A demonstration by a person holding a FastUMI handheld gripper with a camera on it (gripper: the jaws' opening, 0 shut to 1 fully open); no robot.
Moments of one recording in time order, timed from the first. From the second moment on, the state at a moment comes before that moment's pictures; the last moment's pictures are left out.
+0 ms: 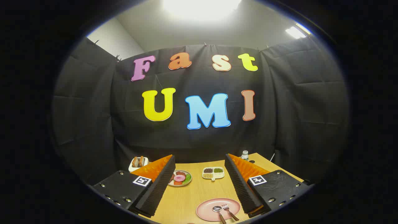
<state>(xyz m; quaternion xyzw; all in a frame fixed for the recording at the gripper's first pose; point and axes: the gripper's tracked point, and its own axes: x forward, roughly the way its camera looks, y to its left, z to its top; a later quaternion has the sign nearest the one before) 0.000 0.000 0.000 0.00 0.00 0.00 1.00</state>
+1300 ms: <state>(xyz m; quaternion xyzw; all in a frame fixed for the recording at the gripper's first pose) 0.000 -0.004 -0.008 0.00 0.02 0.00 1.00</state>
